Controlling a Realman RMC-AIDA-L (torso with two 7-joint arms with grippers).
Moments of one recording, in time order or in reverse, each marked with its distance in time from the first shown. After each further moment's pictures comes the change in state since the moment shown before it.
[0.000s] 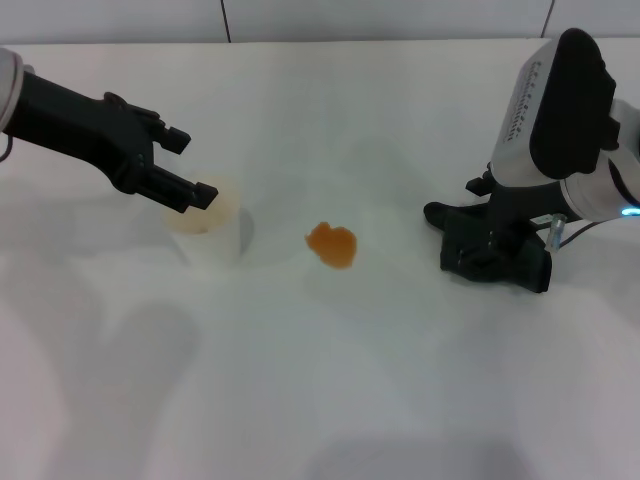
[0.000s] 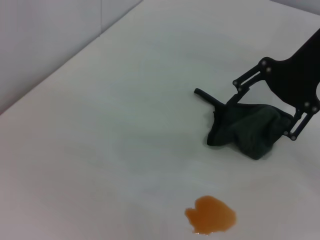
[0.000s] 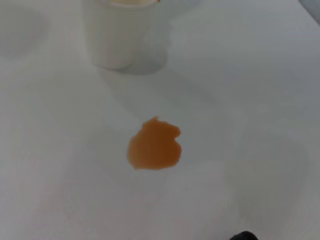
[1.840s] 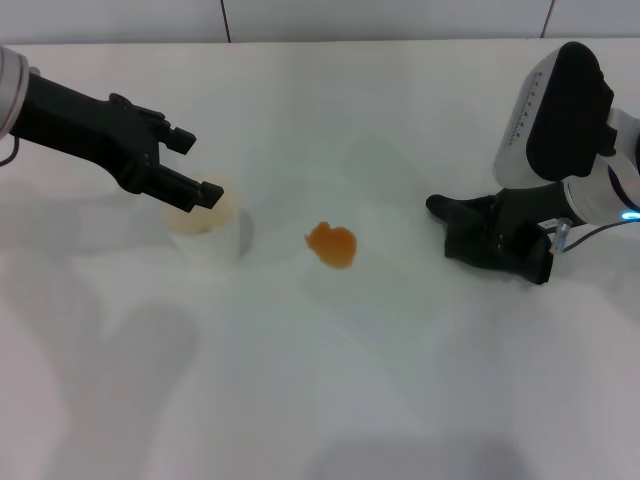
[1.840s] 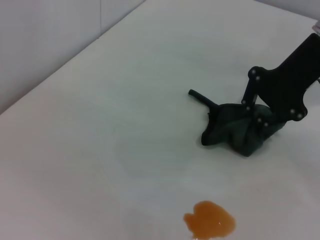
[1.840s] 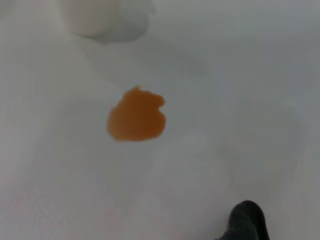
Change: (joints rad) left arm 0.004 -0.001 0.000 0.014 -0.014 -0.007 -0.012; right arm 0.028 -0.002 0.004 0.101 -0.028 0.046 0.017
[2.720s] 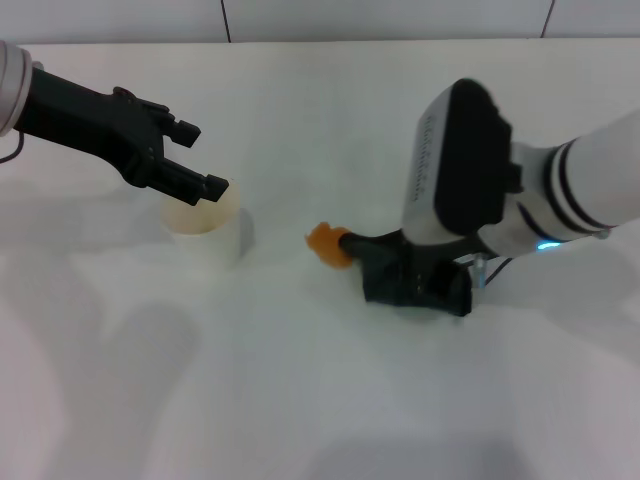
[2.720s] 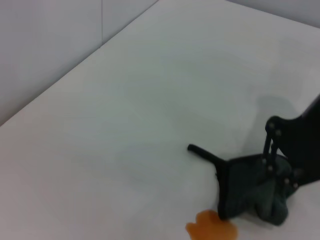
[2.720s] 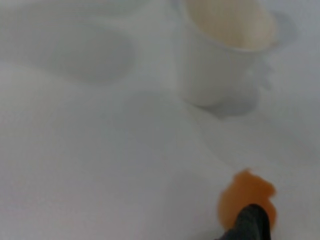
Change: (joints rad) left arm 0.001 0.000 0.000 0.005 -0.021 -0.003 0.000; right arm 0.061 0.006 -0.209 -0.046 0.077 0.012 0.034
